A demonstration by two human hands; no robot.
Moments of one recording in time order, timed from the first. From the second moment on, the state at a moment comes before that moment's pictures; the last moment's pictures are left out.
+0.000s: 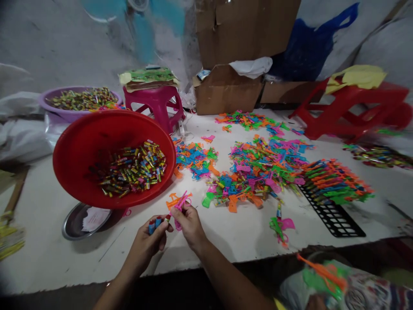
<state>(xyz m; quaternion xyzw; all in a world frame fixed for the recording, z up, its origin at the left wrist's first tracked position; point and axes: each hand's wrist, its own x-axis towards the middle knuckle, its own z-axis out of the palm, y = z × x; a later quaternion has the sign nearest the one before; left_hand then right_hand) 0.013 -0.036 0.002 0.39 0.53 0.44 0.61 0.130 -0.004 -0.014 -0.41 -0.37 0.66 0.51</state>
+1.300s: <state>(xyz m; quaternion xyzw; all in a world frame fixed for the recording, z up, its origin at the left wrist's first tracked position) -0.066 0.028 -0.111 0.67 0.66 0.32 0.15 0.283 0.087 -0.063 -0.72 -0.67 -0.01 0.17</state>
